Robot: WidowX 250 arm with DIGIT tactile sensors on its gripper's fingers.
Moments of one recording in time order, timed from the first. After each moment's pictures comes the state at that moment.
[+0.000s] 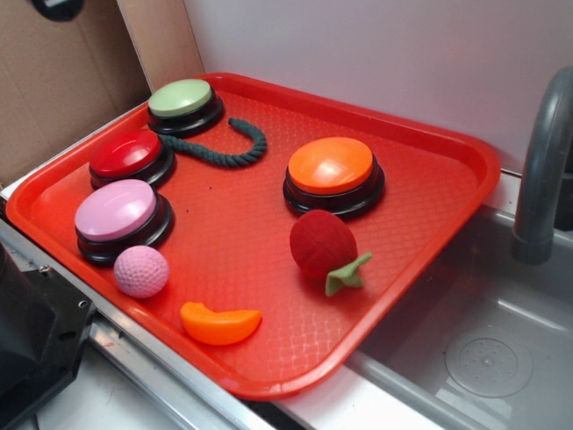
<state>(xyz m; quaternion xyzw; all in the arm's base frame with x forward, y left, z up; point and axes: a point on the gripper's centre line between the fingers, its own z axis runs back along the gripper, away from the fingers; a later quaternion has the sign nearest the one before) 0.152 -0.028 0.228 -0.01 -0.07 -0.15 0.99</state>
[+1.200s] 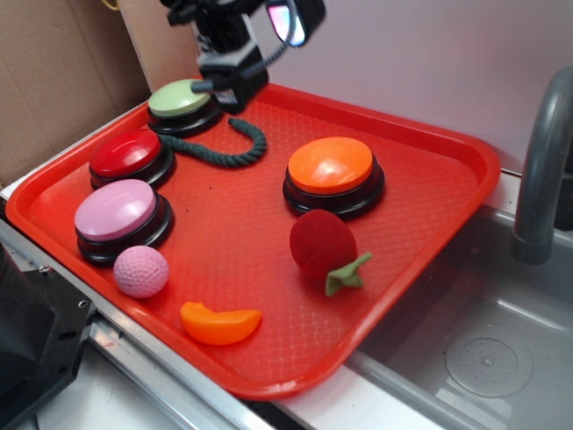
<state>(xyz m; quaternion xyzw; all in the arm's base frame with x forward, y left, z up) 0.242 -0.103 0.155 0.00 -0.11 -0.63 0.77</state>
